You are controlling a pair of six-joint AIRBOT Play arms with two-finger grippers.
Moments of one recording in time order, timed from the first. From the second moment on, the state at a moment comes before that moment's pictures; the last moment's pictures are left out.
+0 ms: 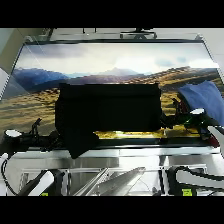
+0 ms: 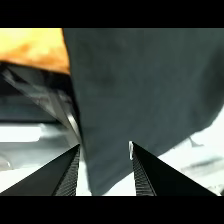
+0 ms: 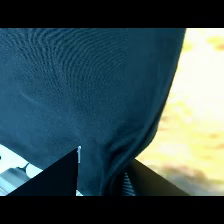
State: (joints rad) left arm 0.53 -1.06 0.41 0.98 -1.24 -1.19; right arm -0.30 -1.43 0.64 -0.72 1.05 1.01
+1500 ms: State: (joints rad) left arm 0.53 -1.07 0.46 0.68 -1.20 -0.99; right arm -0.43 -1.43 0.65 -0.84 1.19 0.97
